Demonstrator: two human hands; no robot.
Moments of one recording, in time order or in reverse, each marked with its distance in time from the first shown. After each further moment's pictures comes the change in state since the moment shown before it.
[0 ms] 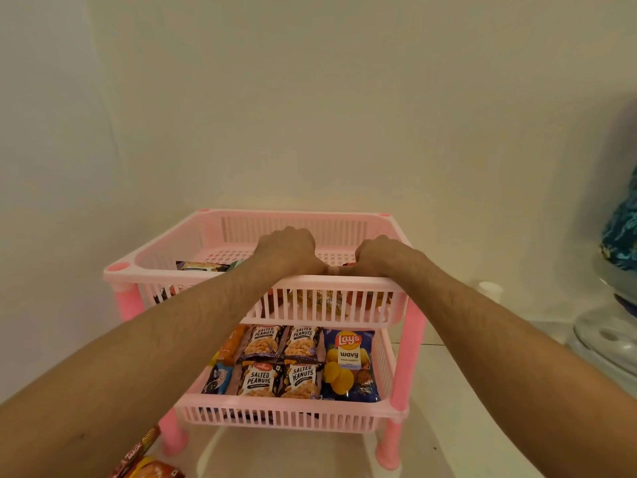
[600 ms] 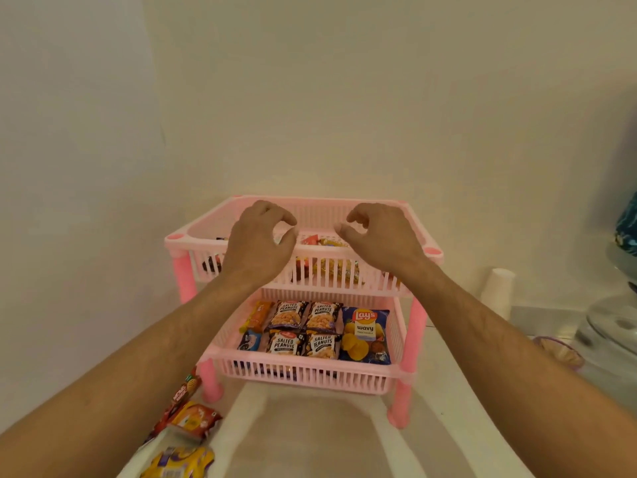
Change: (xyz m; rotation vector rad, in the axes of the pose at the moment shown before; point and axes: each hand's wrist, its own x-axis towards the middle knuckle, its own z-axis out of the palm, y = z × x) left_hand -0.112 -0.060 -0.003 -0.476 0.664 0.148; right_hand -0.076 -0.032 0.003 0.391 0.542 -0.306
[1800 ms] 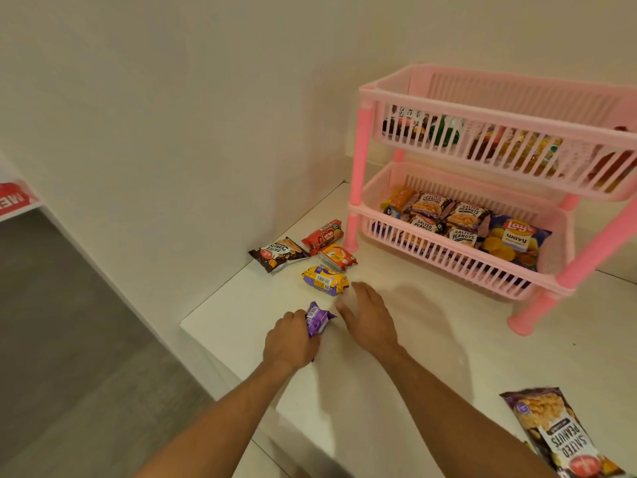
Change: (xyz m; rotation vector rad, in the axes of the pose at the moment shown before) left_hand -0.395 -0.075 -0.040 0.398 -0.564 -0.974; right_hand -0.298 -0.080 0.280 0.227 -0.618 -0.028
